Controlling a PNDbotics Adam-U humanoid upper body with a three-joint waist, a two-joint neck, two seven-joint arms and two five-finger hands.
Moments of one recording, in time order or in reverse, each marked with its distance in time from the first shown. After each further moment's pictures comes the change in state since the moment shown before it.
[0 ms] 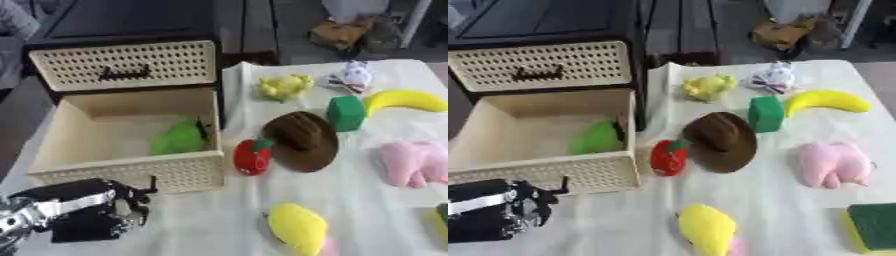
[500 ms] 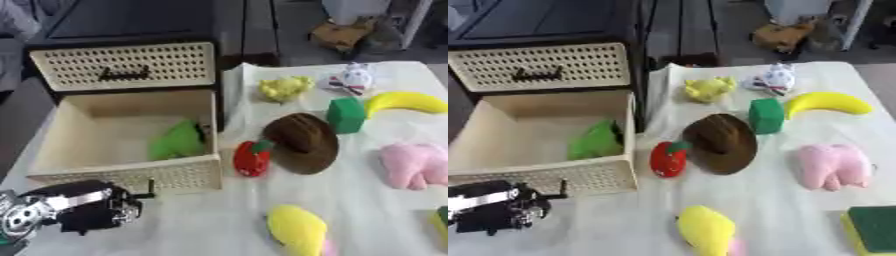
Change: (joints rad) left arm -0.023 -0.057 0.012 0.165 -0.013 -0.004 -0.004; right arm -0.002 0.004 -0.007 0.000 -0.016 -0.008 -0.012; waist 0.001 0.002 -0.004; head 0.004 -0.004
